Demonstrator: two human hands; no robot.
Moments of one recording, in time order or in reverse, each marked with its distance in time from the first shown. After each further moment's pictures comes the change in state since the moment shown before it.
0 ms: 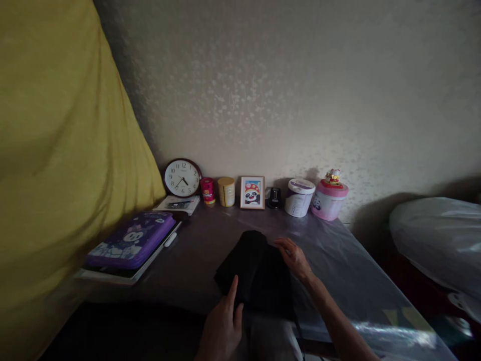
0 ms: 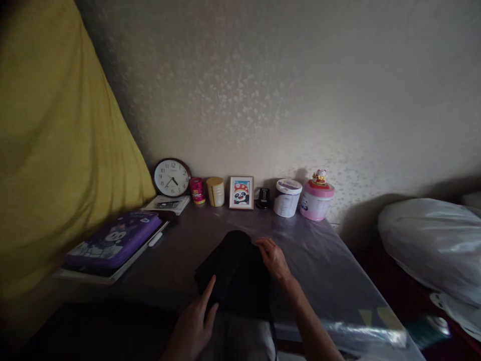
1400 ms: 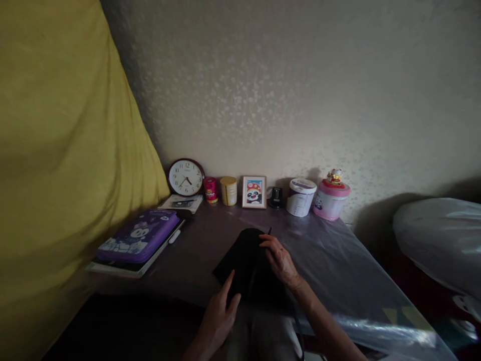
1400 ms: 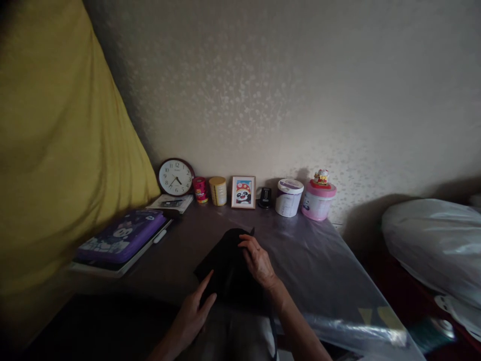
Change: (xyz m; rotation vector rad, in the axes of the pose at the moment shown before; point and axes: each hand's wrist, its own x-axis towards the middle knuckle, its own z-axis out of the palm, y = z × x) left_hand 0.003 -0.011 -0.009 -0.415 -0.023 -0.079; right_hand 0.000 -0.061 0.009 0.130 -0.050 -0.209
